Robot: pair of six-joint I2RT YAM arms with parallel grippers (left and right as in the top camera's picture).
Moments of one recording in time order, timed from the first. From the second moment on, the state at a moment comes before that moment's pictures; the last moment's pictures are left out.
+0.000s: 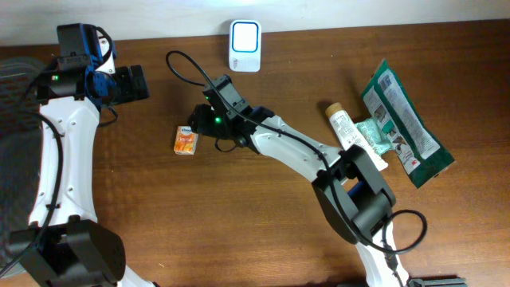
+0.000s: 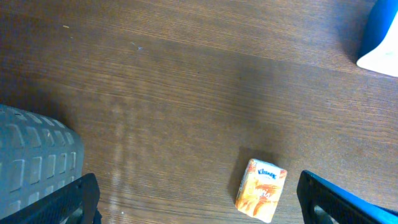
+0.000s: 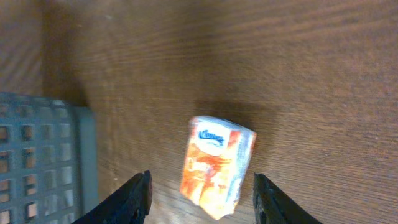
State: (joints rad) left arm 0.09 1.79 1.76 -0.96 -0.03 -0.09; right arm 0.68 2.19 1.66 -0.26 -0.23 0.89
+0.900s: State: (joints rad) left arm 0.09 1.79 1.76 -0.96 -0.03 -0.09; right arm 0.48 2.12 1.67 -0.99 -0.29 -0.21
